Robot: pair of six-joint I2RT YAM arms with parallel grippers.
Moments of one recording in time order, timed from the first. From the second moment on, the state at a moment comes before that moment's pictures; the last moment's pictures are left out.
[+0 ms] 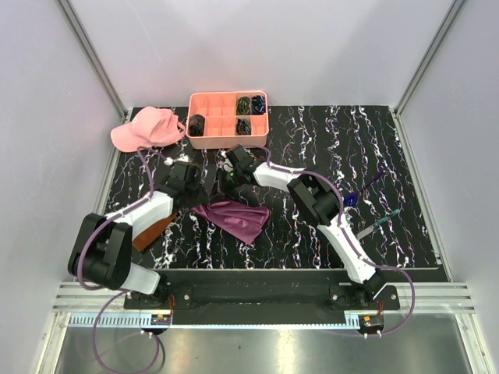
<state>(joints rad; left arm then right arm) -0.33 1.44 0.75 -0.21 -0.05 -0.66 0.75 2.50 1.87 -0.21 -0.71 0.94</state>
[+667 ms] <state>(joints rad) -0.20 1.20 0.46 -0.22 -0.07 -0.80 0.75 2.50 1.84 -0.15 -0.71 0.95</state>
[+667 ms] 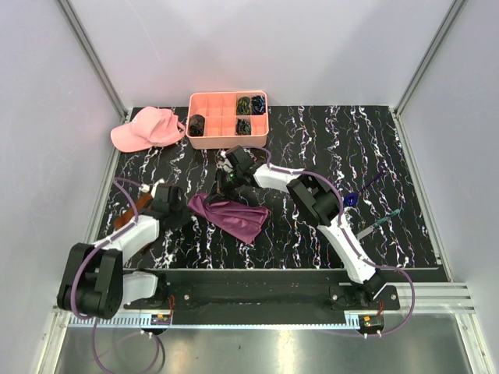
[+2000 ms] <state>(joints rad) -0.28 1.45 0.74 -0.22 0.01 -0.69 0.73 2.23 1.44 -0.01 -0.46 1.06</state>
